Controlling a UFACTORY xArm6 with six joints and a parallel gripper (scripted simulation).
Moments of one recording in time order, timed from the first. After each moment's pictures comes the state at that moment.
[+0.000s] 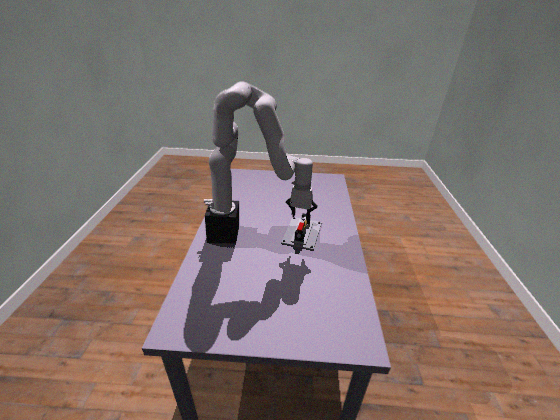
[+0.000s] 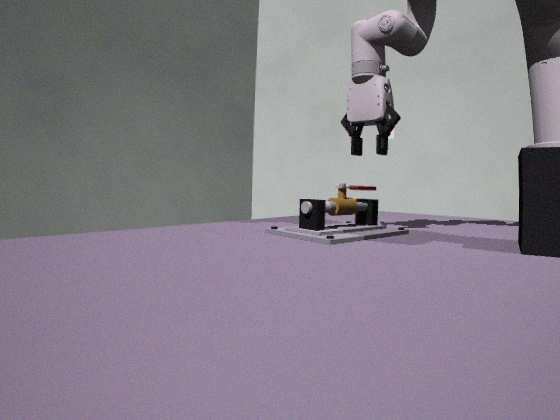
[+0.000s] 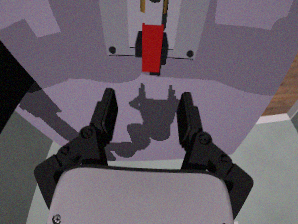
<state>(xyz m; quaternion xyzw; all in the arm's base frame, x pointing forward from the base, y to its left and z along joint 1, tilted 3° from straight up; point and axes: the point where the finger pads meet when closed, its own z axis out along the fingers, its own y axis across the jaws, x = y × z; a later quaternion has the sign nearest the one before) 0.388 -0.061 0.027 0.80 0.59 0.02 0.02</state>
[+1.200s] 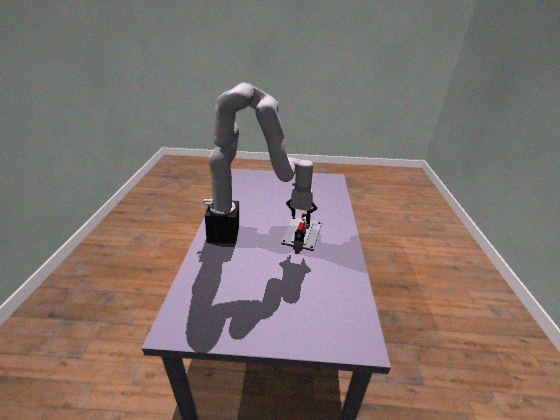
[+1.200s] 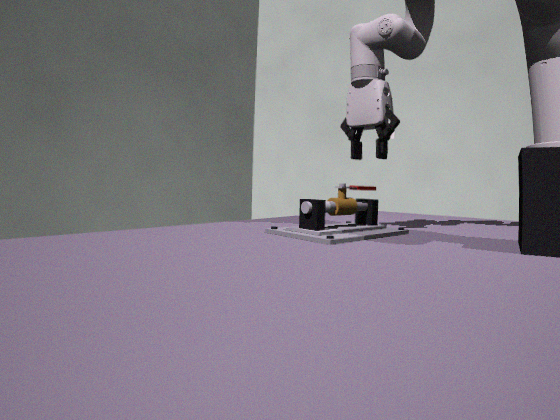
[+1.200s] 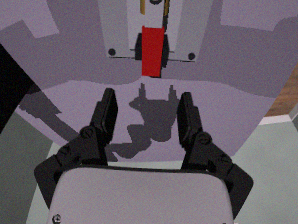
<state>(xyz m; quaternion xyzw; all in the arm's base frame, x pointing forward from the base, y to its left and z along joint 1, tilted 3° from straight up) 0.388 -0.061 0.019 0.81 0.59 0.02 0.01</state>
